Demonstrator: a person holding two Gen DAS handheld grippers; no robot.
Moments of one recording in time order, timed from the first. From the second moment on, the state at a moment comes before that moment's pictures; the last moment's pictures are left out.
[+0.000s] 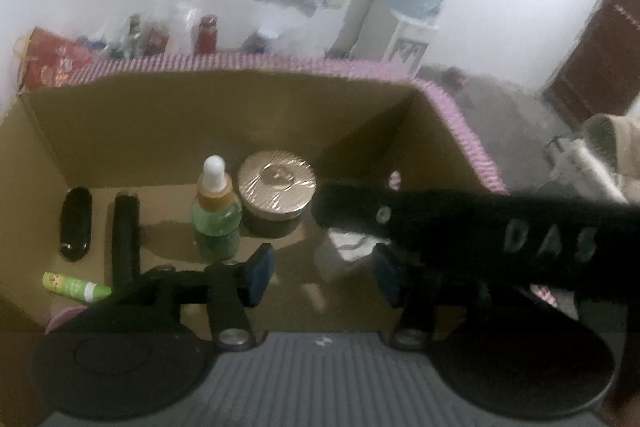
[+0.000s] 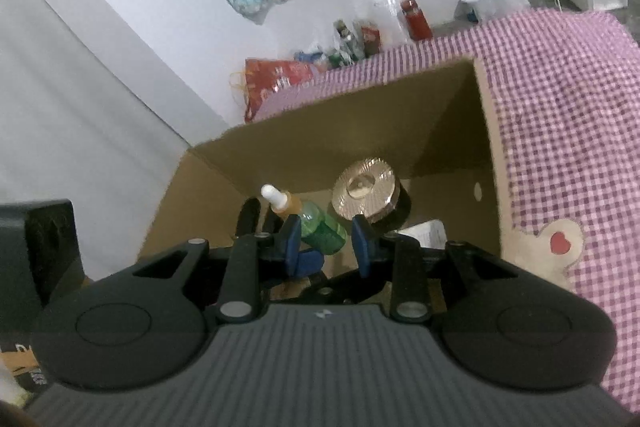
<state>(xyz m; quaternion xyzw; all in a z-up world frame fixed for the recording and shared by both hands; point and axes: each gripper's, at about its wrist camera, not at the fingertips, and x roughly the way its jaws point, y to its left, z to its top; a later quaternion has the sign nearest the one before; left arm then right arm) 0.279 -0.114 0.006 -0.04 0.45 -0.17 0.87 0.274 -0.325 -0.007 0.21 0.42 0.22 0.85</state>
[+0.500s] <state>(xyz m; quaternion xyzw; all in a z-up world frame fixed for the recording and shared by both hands) 0.166 -0.087 0.066 -0.03 0.35 -0.24 0.91 0.164 -0.384 0.073 0.26 0.29 0.22 0.89</state>
